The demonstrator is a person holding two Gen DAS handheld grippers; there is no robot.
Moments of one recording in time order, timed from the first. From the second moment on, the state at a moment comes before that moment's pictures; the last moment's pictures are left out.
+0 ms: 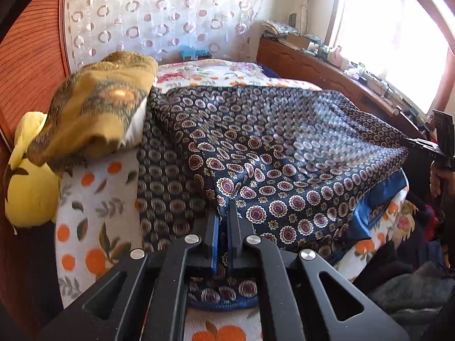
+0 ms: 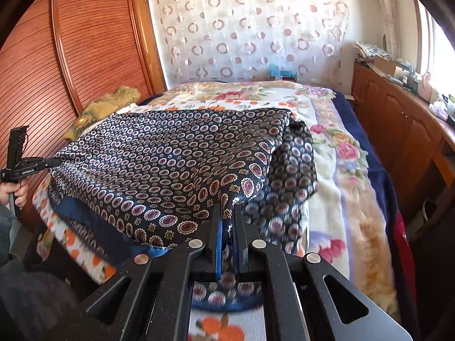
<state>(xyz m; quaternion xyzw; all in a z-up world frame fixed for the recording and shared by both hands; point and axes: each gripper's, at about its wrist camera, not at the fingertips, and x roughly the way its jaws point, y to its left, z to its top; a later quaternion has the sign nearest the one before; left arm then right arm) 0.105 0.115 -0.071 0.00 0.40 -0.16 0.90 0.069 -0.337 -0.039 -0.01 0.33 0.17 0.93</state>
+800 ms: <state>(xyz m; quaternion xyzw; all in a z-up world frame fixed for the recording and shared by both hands) 0.090 0.121 -0.066 -0.02 0.38 -0.12 0.92 0.054 -0.293 -0.008 -0.07 0.30 0.10 0.95</state>
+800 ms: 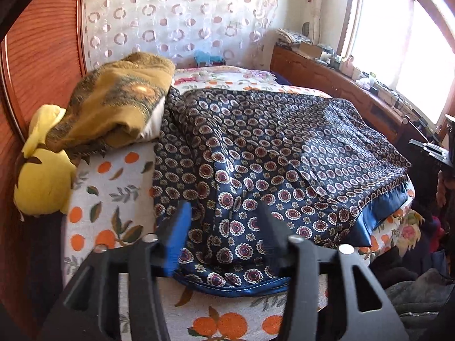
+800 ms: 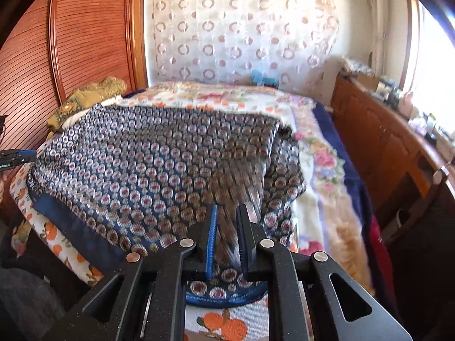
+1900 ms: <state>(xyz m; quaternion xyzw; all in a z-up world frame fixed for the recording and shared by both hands) 0.092 0.146 -0.106 -0.04 0.42 -0.06 0.91 0.136 -0.126 -0.080 -0.11 0.34 0.25 0.90</state>
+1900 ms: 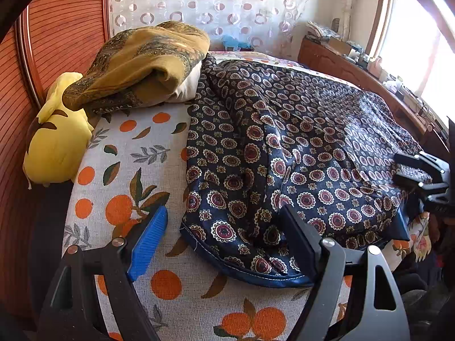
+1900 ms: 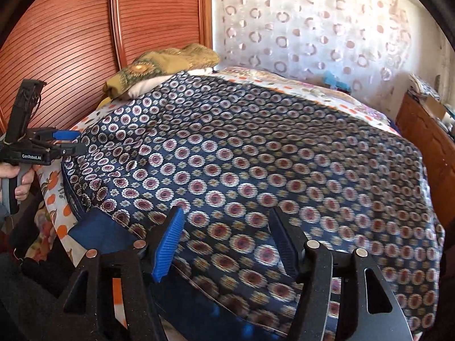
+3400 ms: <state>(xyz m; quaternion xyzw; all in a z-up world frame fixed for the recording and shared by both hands) 0.151 -0.157 0.025 0.04 0.33 -0.35 0.87 0.069 -0.326 -0.072 0.01 0.30 0.11 0.95</state>
